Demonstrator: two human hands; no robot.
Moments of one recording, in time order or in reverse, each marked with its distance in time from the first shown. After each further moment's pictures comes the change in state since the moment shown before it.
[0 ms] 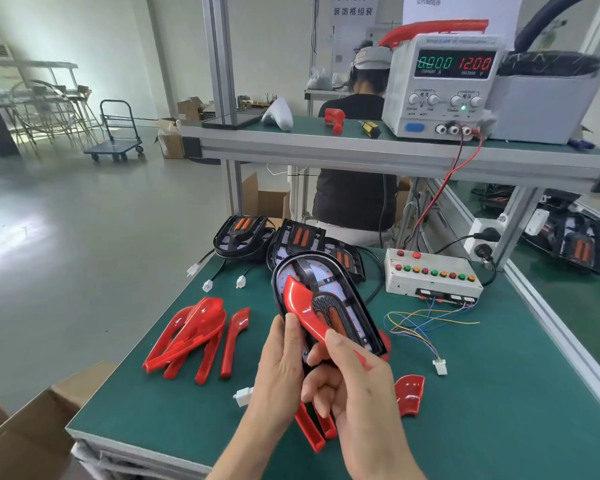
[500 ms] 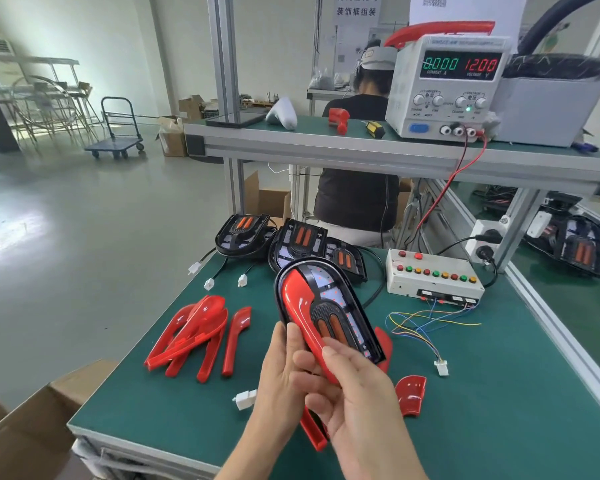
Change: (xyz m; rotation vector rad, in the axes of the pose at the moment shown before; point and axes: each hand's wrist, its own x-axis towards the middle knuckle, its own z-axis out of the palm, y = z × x) left_hand -0.003 -0.015 0.001 -0.128 -0.010 0.012; right_hand -0.005 0.001 0.006 0.232 0.094 0.258
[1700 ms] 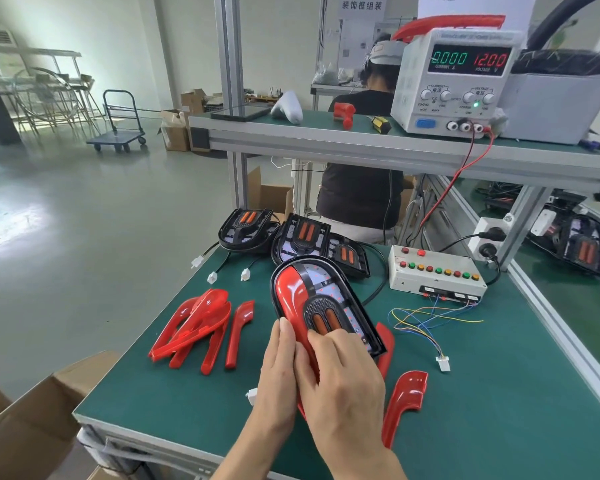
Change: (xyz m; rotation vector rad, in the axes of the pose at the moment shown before) left_hand -0.002 -0.008 -0.004 -0.337 -0.023 -0.093; right_hand 0.041 0.042 -0.019 -1.398 0.373 -1.428
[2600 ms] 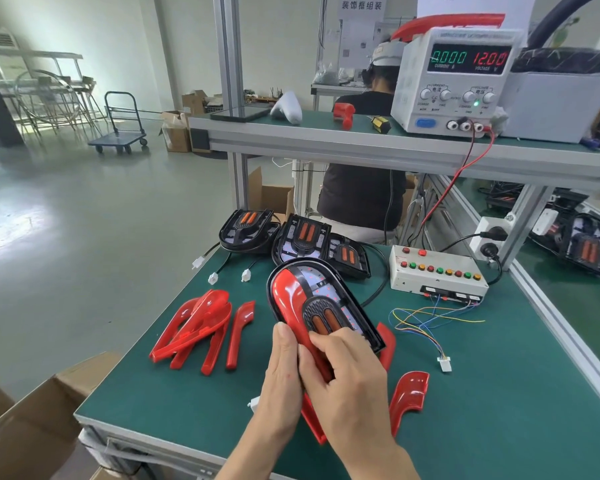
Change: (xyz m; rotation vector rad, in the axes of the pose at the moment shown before) left_hand 0.004 -0.017 -0.011 0.225 -0.048 -0.026; right_hand 0.002 0.013 0.000 0.256 -0.041 0.047
